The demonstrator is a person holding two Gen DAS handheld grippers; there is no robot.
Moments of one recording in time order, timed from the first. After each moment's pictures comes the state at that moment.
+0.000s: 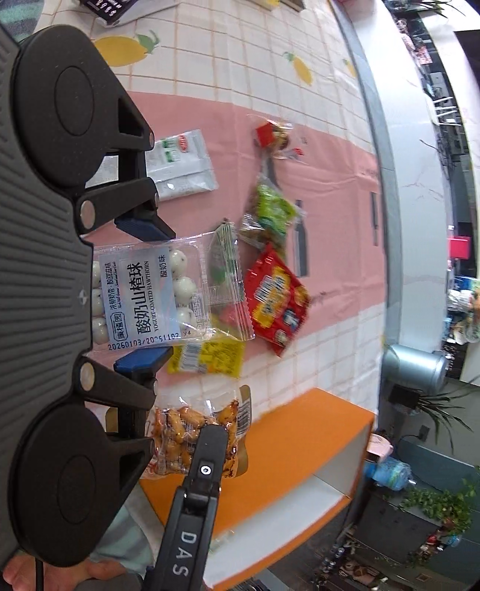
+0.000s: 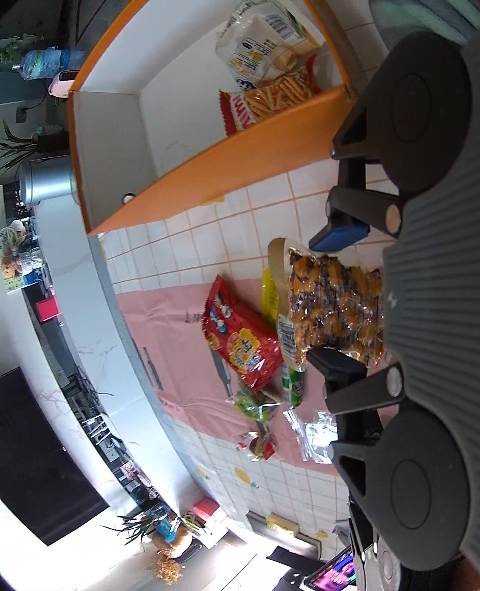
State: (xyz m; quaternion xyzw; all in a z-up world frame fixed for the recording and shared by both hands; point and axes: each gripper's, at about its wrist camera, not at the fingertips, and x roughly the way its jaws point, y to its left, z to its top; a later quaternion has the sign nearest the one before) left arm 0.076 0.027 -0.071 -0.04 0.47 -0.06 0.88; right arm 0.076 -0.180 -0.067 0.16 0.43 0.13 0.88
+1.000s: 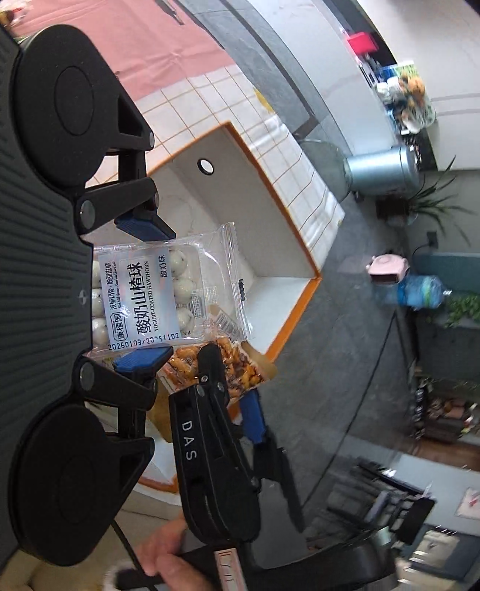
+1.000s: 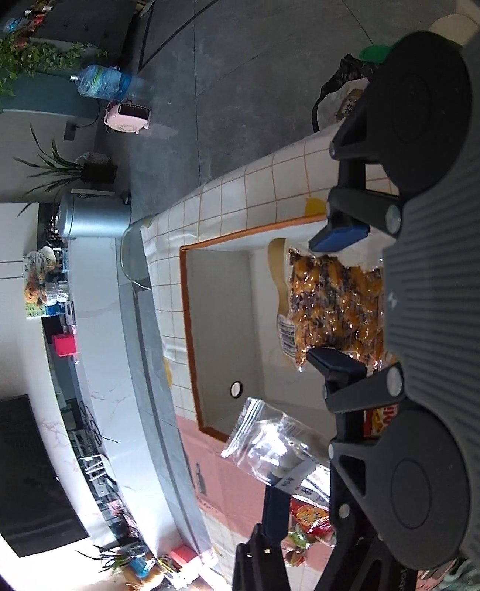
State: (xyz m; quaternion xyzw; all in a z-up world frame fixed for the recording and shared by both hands) left arm 0.200 -0.201 -0.051 0.14 0.43 -0.31 0.84; right arm 0.195 -0.384 -0.045 0.02 0.45 0.09 0.89
